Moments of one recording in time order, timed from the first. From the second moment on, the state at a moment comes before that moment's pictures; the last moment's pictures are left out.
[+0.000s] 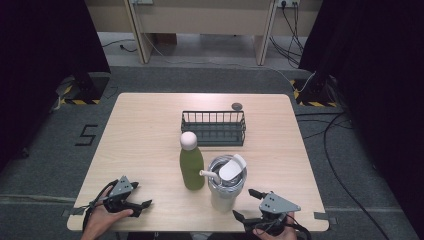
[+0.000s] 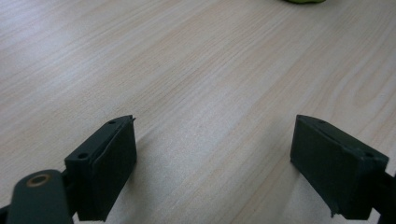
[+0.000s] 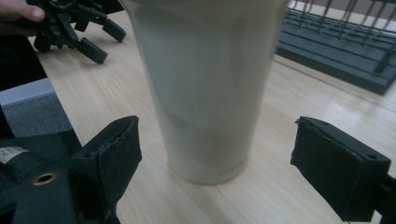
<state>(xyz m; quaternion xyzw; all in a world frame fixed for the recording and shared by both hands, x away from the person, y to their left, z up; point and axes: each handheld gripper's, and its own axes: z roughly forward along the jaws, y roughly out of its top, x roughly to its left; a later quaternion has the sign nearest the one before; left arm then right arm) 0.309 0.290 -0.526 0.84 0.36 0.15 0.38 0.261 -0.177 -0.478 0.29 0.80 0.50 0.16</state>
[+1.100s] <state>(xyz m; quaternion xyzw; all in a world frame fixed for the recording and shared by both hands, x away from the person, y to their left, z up) 0.310 0.290 -0.526 0.84 0.36 0.15 0.38 0.292 -0.140 -0.485 0.26 0.77 0.55 0.16</state>
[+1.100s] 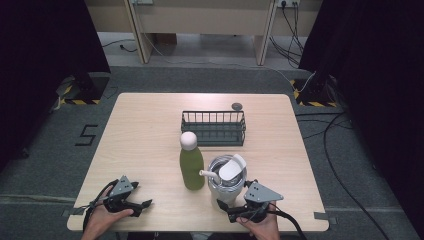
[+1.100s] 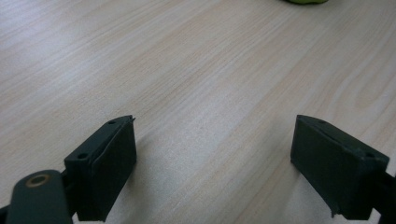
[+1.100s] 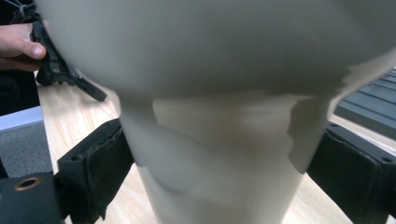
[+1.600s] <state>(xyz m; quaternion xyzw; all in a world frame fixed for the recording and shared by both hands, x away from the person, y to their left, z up) 0.310 0.290 -0.526 0.84 0.36 0.15 0.38 0.302 -0.129 -0.495 0.24 0.75 0.58 0.18</state>
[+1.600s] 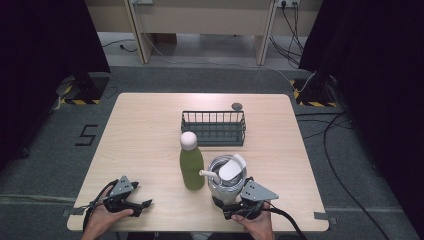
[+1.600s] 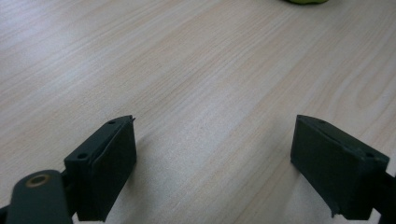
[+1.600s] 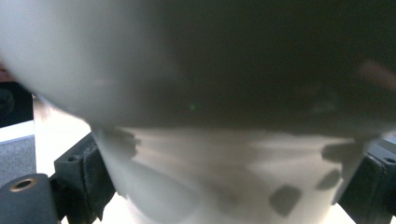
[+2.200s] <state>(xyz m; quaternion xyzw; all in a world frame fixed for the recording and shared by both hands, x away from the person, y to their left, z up) 0.310 0.290 -0.526 0.84 0.36 0.15 0.38 0.307 -0.126 -0.492 0.24 0.75 0.58 0.19</state>
